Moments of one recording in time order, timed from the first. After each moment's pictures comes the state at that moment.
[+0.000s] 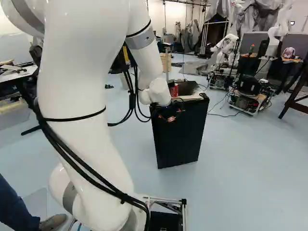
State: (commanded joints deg) arm -18.1 -15.2 -44.1 -31.0 8.4 0.0
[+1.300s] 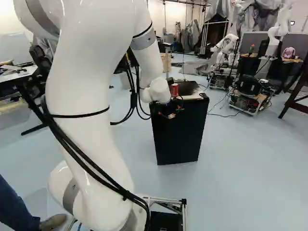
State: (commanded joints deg) arm -17.4 -17.7 -47.1 -31.0 11.4 0.0
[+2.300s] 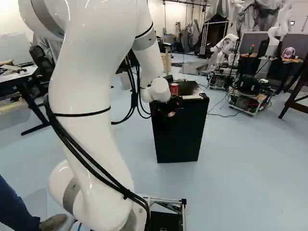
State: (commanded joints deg) arm -17.1 -18.6 -48.3 -31.0 16.3 0.0
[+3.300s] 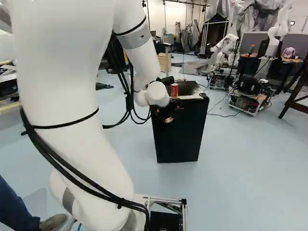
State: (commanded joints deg) arm -19.3 -9.2 -37.1 -26.0 21.3 0.0
